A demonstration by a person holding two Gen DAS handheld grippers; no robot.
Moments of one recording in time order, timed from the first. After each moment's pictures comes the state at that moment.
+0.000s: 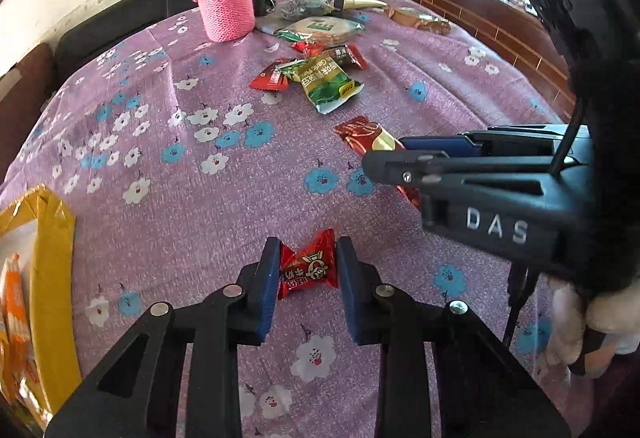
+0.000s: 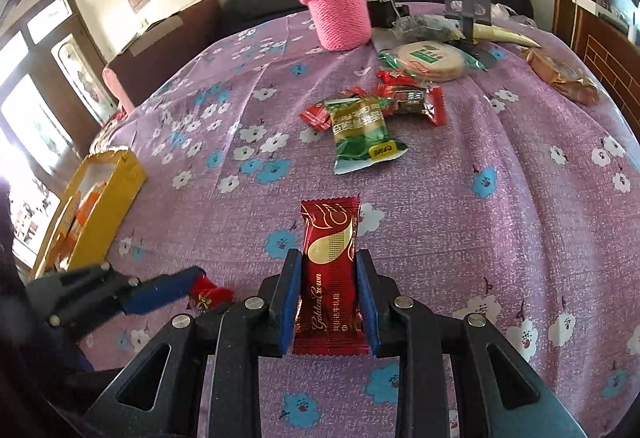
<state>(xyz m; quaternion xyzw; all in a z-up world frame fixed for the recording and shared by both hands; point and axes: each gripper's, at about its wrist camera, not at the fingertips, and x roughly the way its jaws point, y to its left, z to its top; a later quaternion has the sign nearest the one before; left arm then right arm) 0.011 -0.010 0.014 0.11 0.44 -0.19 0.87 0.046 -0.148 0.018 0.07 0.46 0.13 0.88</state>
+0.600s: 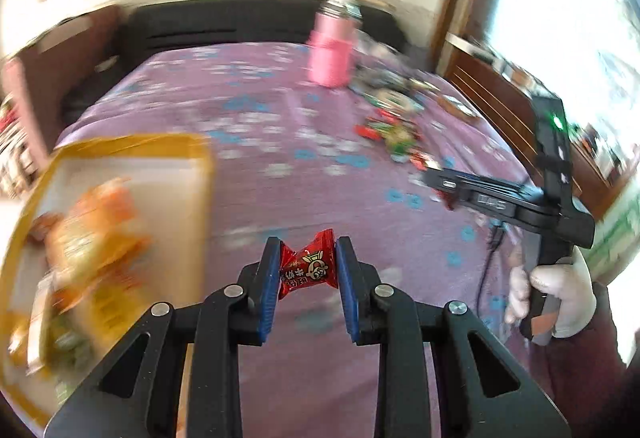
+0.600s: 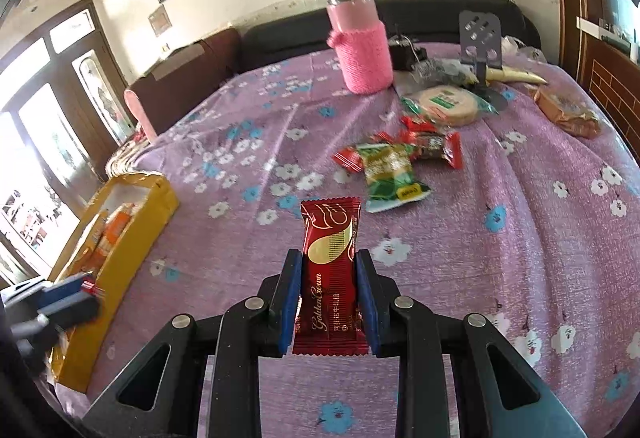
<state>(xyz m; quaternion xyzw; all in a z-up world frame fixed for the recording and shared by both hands) -0.061 0.133 0.080 -0.03 0.38 -0.11 0.92 0.028 -0.135 0.042 0.07 0.39 0.16 0.90</state>
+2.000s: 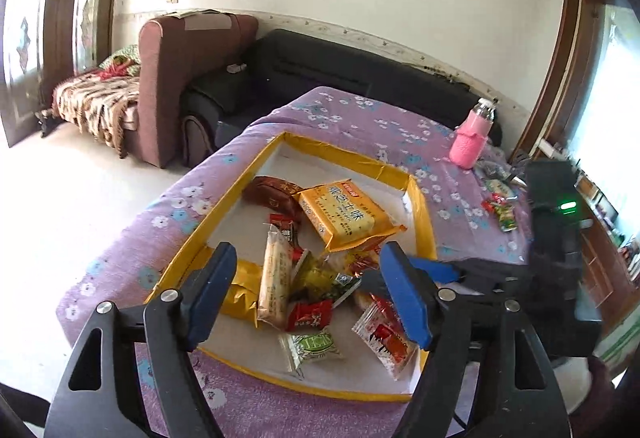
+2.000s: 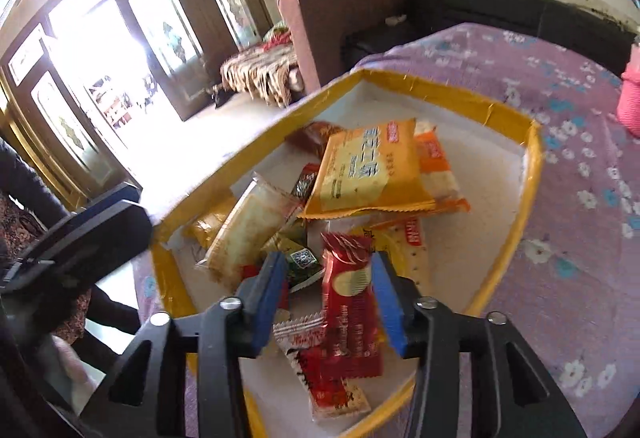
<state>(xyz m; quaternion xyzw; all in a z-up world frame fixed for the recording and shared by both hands) -0.157 0.301 0.092 -0.13 0.30 0.05 0.94 -0.060 0.161 0.055 -0.03 0.42 0.38 0.82</state>
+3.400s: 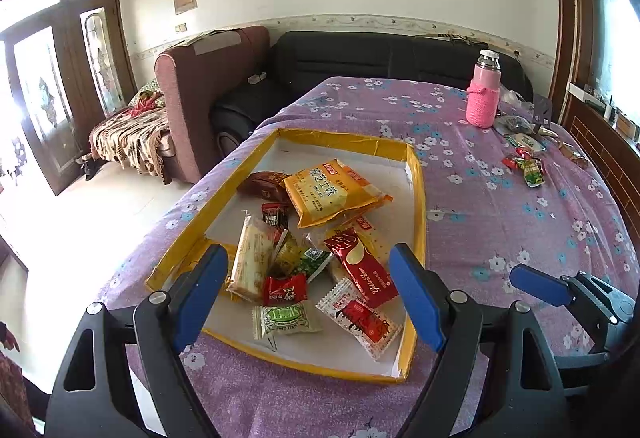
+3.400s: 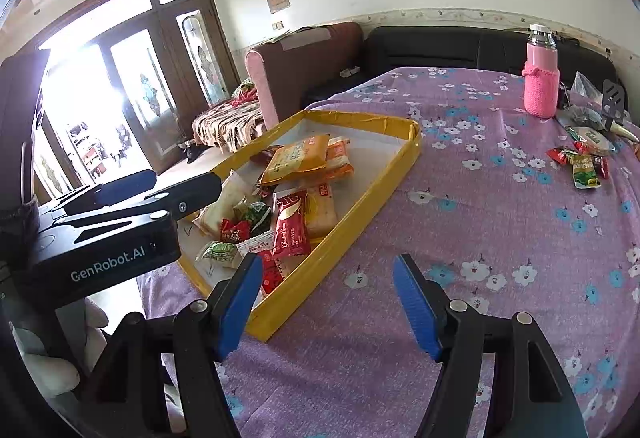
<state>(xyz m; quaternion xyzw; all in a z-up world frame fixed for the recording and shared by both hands) -0.165 0.219 0.099 -0.01 0.32 0.13 0.94 -0.134 0.046 0.071 0.01 0.34 0.32 0.88</state>
